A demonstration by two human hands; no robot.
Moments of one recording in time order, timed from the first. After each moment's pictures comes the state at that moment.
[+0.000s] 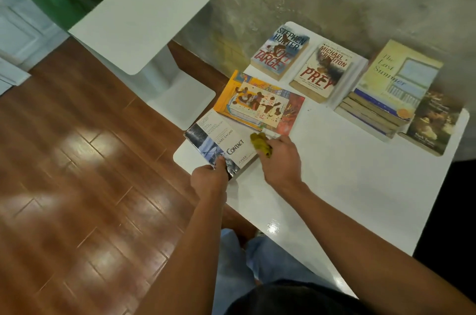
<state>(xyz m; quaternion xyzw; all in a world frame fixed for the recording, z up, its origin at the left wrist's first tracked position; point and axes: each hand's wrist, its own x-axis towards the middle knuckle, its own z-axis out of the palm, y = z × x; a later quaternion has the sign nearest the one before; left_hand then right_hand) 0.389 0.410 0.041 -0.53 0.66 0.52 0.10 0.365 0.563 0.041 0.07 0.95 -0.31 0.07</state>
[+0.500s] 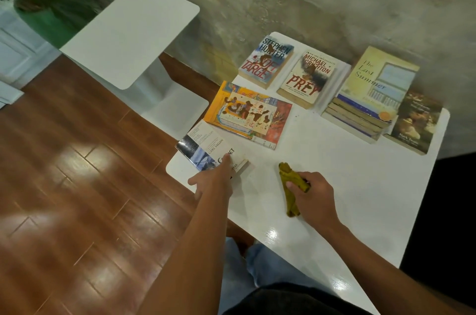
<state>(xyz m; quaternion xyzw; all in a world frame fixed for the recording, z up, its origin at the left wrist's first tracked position) 0.355 0.435 0.057 -0.64 0.50 0.56 0.16 0.432 0.646 0.047 0.20 0.87 -0.45 0.09</state>
